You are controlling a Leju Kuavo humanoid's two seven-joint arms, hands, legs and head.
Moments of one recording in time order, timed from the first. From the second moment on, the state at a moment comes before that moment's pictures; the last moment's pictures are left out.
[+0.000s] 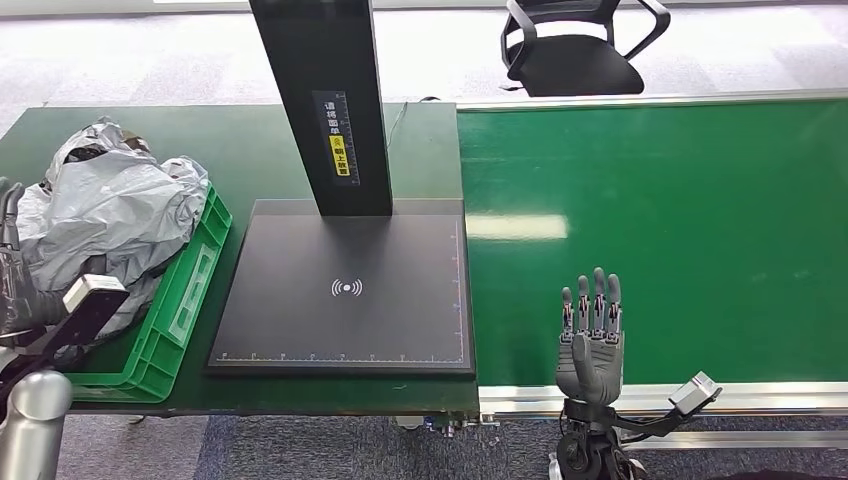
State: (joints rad) left arm -0.26 0.35 0.25 -1.32 -0.82 0.47 -0.29; right arm -0.02 0.26 -0.10 -1.17 -0.51 0.53 -0.61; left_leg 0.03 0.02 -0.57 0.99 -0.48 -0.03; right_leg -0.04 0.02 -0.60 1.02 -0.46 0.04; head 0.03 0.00
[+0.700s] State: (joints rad) left arm 0.12 0.15 0.15 -1.79 -0.63 0.50 -0.48; right arm -0.01 0.28 -0.13 -1.18 -0.51 0.53 -0.59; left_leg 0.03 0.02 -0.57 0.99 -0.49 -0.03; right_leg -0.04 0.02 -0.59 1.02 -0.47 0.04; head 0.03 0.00
